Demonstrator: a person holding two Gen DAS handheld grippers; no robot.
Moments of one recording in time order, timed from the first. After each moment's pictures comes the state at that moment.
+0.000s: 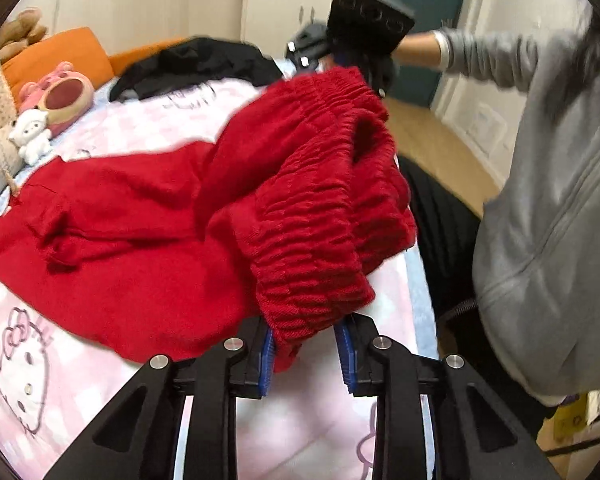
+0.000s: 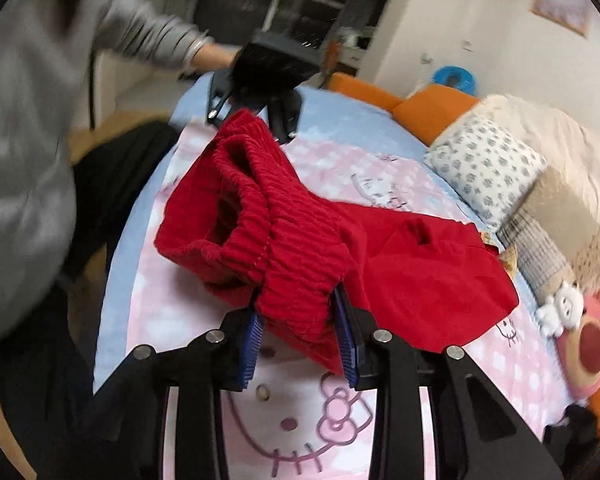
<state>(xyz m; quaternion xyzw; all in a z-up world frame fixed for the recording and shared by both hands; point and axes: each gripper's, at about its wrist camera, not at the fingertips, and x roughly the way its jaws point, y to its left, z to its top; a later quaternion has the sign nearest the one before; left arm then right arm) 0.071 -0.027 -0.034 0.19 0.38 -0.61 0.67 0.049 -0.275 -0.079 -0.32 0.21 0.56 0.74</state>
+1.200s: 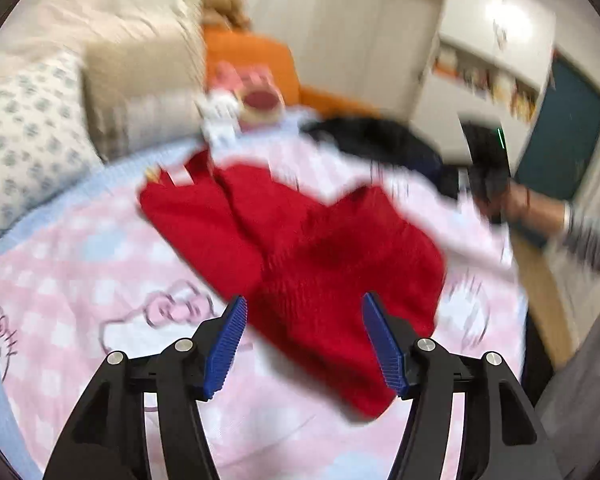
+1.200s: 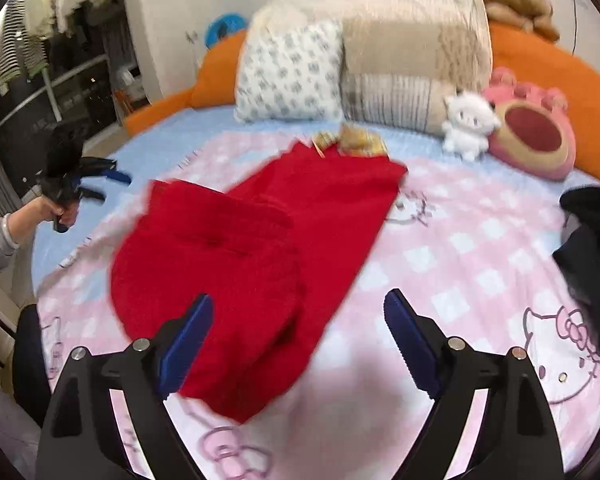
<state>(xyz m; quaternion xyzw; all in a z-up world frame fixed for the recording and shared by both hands) 0.205 0.087 -0.002 0.00 0.36 -0.39 0.85 0.210 -0.323 -0.066 -0.06 0.36 0.33 0.87</state>
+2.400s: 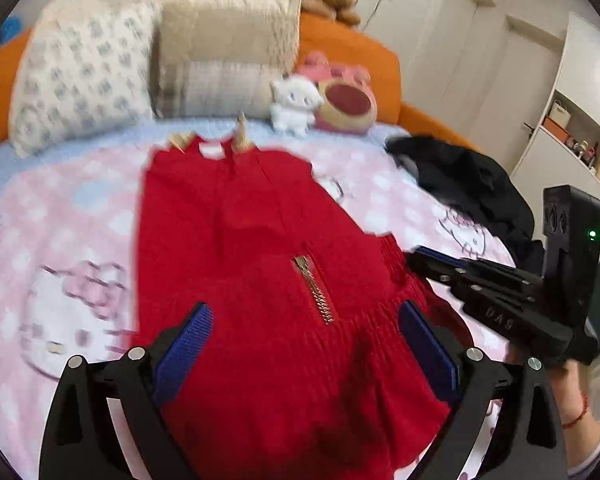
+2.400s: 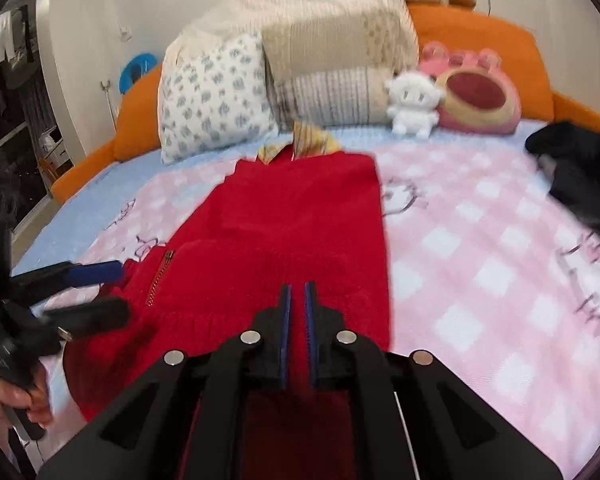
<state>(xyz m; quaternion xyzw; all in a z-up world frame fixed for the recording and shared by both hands) 0.235 -0.074 -0.055 -0.06 0.39 -0.18 0.90 0.245 -0.254 -0.119 0.03 0.35 0.17 0.92</state>
